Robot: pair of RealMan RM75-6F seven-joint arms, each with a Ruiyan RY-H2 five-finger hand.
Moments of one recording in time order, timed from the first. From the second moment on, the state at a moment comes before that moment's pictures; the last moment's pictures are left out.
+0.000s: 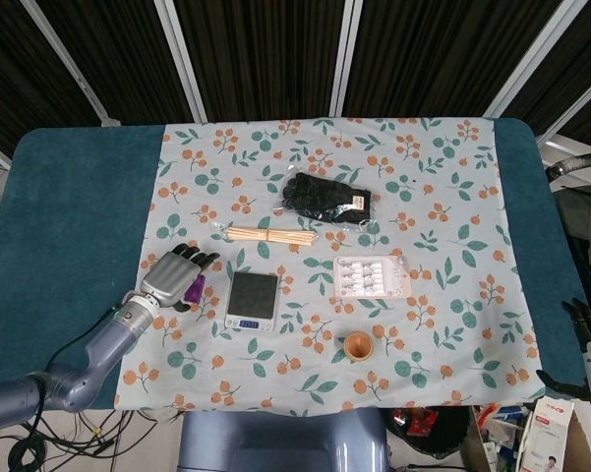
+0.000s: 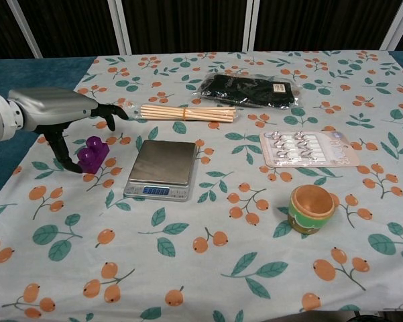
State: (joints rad) left arm -0.78 -1.43 -0.08 -1.45 1.12 0.77 0.43; right arm 0.02 -0.98 0.05 -1.67 -1.39 1.39 0.15
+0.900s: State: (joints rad) left arm -0.79 -1.46 -0.05 -1.41 1.10 0.79 0.45; right arm 0.02 -0.97 0.05 -1.68 -1.38 1.37 0.16
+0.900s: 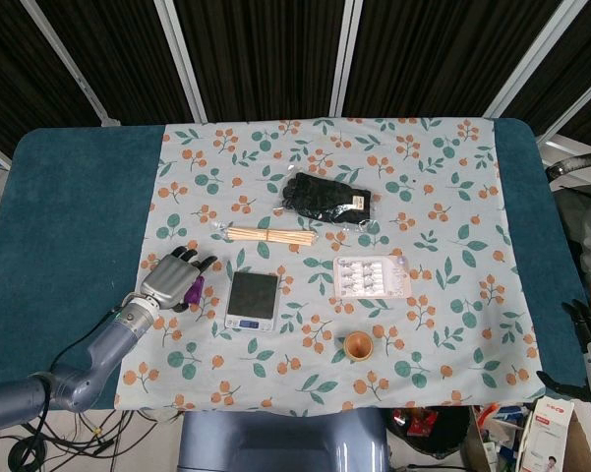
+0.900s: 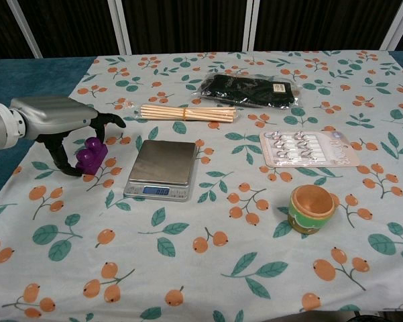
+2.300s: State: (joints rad) left arm -0.86 -1.57 -0.15 -1.49 1.12 0.83 0.34; right arm 0.01 -0.96 0.04 -1.69 -1.38 1.37 0.17
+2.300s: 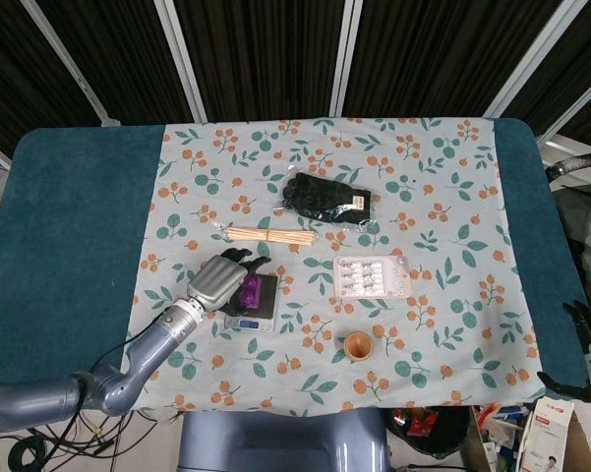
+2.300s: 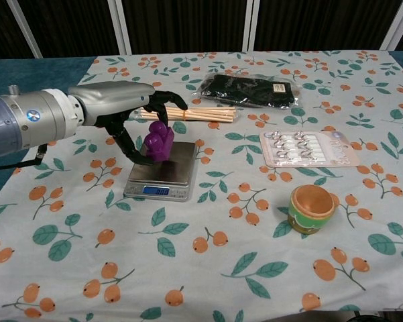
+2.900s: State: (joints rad) left arm -0.91 -1.62 -0.15 -1.51 0.98 0.82 0.49; right arm 0.01 -0.96 0.05 -1.68 -1.39 1.37 0.19
